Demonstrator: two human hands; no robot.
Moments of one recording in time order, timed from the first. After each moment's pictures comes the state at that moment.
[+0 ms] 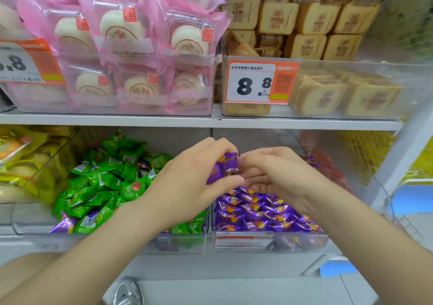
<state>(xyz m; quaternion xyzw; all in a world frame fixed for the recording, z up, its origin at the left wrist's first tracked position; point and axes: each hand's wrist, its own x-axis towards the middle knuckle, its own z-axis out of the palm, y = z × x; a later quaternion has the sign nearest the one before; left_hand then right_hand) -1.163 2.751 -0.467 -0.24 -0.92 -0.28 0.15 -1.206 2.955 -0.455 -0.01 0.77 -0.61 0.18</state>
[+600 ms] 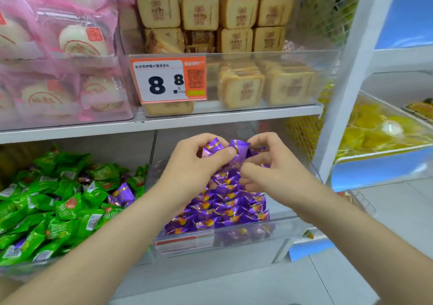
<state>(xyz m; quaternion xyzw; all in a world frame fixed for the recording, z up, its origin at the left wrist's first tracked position) -1.201 2.875 -0.472 -0.09 -0.77 -0.63 0.03 -1.188 3.061 -0.464 -0.02 0.80 -0.60 0.05</state>
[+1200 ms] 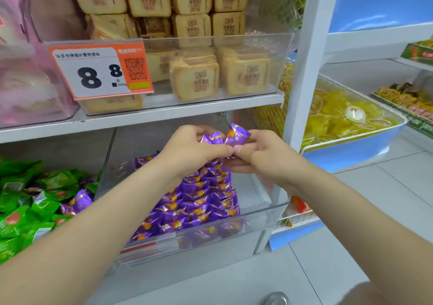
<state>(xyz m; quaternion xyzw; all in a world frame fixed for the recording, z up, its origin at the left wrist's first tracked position) -1.251 2.937 -0.476 -0.07 -0.81 -0.57 -0.06 -1.227 3.123 -0.484 -0.03 0.77 -0.63 0.09</state>
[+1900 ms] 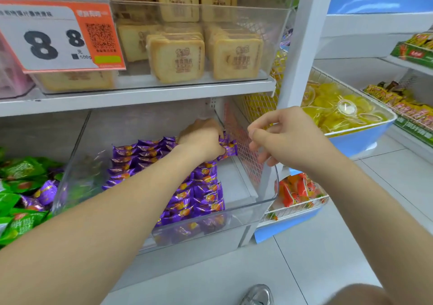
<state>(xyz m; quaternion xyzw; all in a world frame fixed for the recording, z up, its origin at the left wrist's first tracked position) -1.332 2.997 -0.535 -0.13 -0.98 -0.15 0.00 -1.219 3.167 -0.459 0.03 0.90 -0.43 -0.05</state>
